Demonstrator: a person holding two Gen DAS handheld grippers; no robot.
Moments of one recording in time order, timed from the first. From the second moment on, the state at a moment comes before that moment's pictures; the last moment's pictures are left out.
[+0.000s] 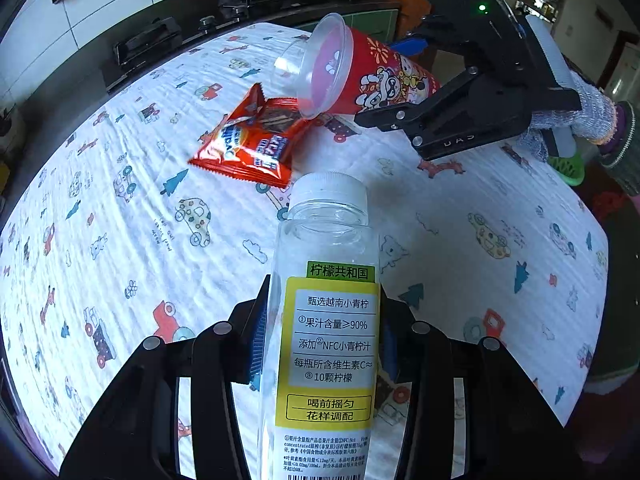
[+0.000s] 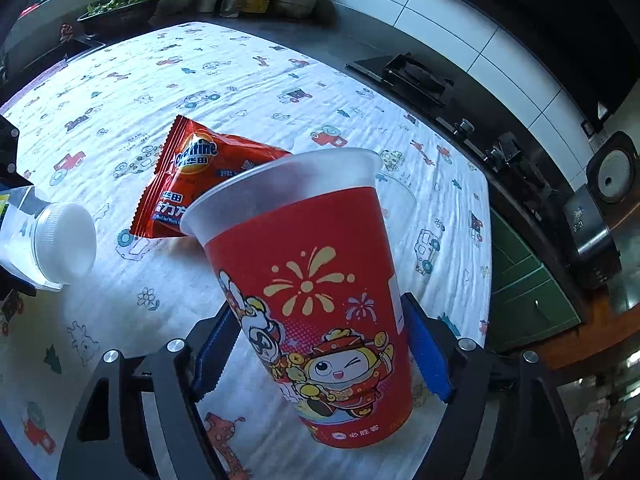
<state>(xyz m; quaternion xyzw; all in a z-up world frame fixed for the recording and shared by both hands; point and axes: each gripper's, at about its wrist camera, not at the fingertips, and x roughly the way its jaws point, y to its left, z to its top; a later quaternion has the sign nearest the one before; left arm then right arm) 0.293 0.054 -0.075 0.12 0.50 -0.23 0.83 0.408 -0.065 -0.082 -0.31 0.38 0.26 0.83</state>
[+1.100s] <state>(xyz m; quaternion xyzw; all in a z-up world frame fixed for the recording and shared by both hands) 0.227 -0.077 -0.014 0.12 0.43 -0.32 0.84 0.256 -0.289 -0.024 -0.05 0.42 0.13 0.90</state>
